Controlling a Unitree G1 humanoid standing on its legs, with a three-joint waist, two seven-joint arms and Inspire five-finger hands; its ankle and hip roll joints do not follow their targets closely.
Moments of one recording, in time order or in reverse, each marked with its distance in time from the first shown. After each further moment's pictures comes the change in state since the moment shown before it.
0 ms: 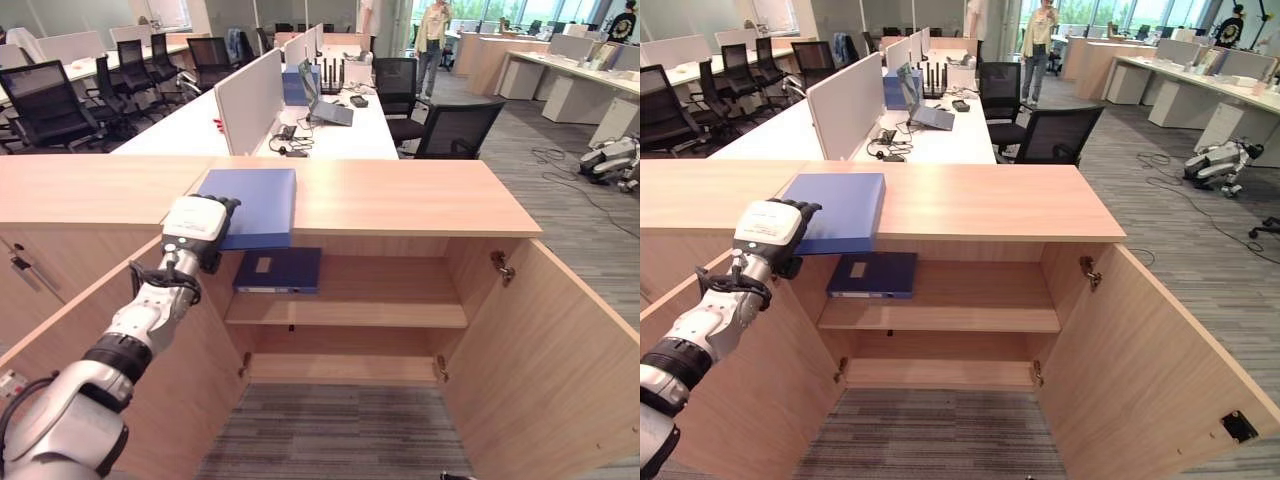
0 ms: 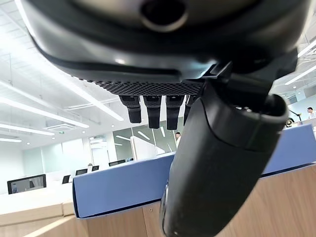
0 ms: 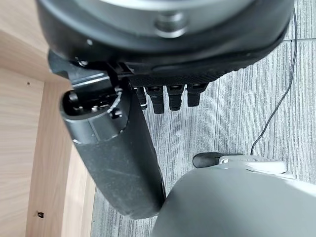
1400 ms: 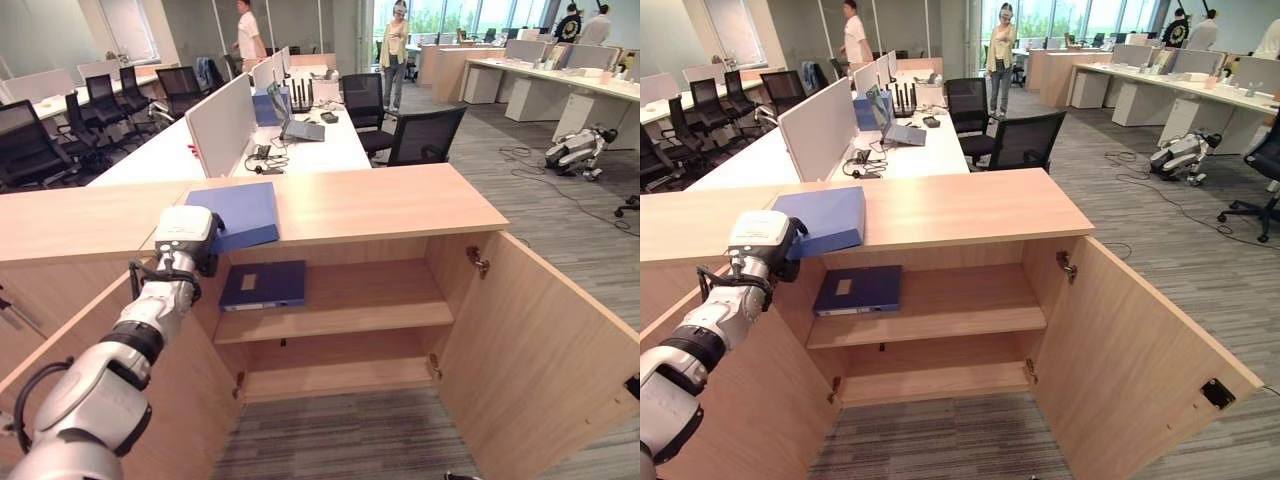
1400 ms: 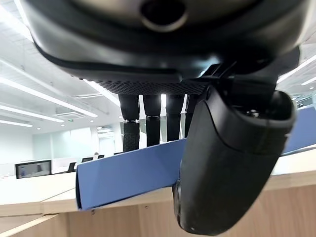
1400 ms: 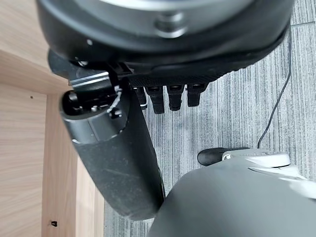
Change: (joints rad) left arm -0.102 -0.092 -0.088 0.257 -0.181 -0.008 0.017; right arm -0.002 -0.021 0.015 0.005 0.003 0.002 0.000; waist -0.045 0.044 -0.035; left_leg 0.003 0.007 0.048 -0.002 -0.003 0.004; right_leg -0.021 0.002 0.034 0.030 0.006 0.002
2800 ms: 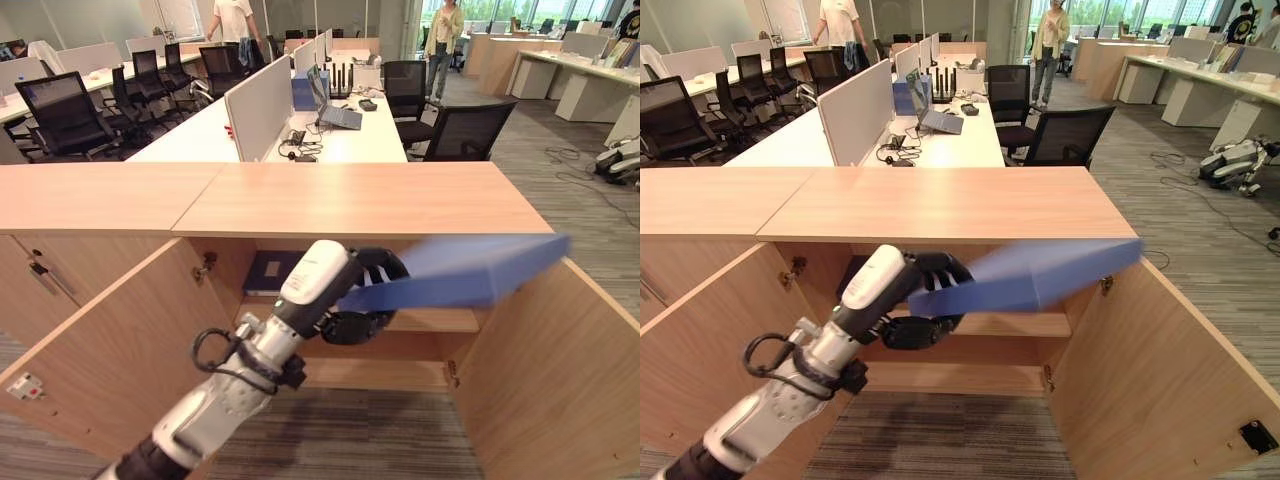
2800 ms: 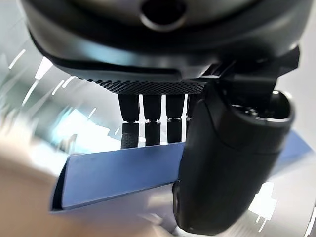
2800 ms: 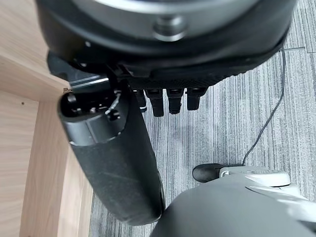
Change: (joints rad) left arm 0.744 -0.097 0.243 -1.358 -0.479 -0.259 -0.268; right arm 0.033 0.025 -0.040 0.034 0.046 -0.033 -0.087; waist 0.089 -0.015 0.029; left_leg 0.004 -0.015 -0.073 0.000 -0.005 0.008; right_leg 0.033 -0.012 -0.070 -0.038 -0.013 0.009
